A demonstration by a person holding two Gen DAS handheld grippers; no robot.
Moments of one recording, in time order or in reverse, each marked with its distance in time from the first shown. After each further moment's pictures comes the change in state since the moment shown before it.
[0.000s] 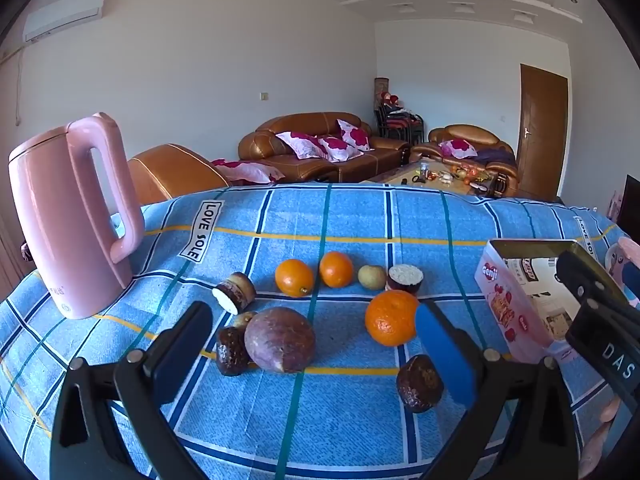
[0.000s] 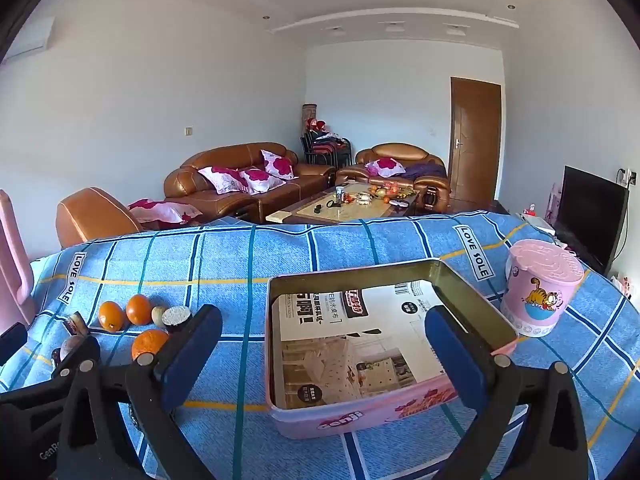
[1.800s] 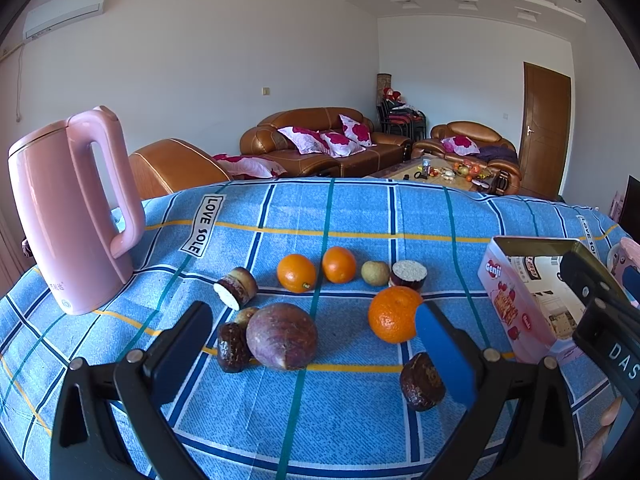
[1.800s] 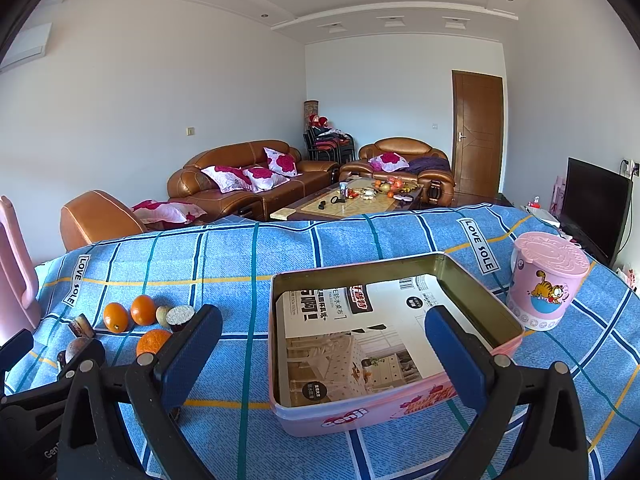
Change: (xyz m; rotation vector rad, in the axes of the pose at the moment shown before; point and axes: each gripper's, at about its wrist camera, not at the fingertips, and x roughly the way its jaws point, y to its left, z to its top) left arm 0.002 0.002 -0.002 -0.006 0.011 0.004; right arm 0.003 -0.002 -0.001 0.023 0.014 0.017
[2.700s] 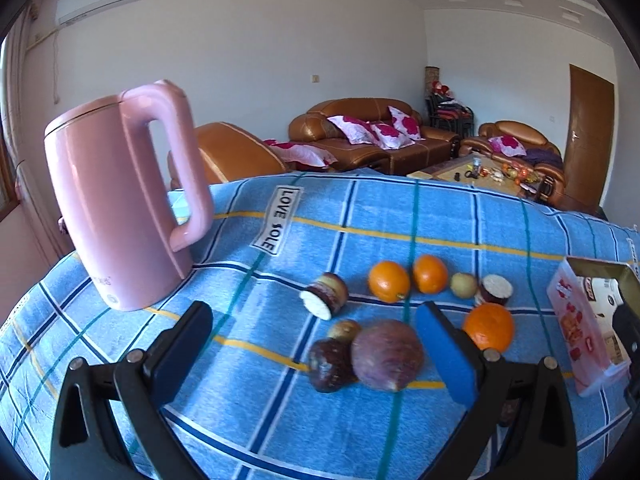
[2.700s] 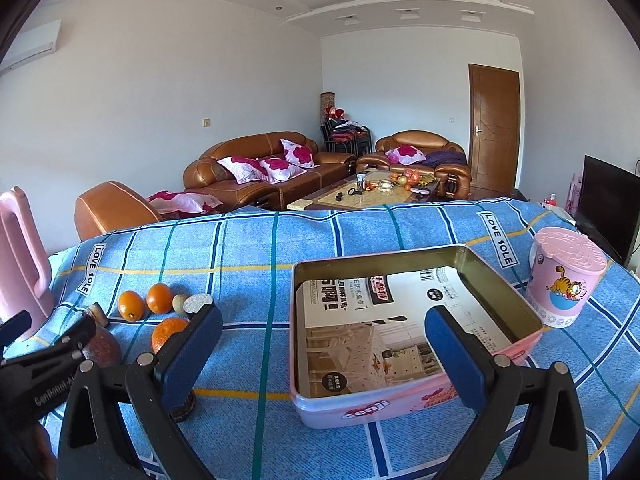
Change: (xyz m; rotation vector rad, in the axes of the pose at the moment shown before) left arm 0.015 0.058 0.013 -0.086 0.053 0.181; right arm 0.004 0.009 -0.004 -0.024 0.055 0.097
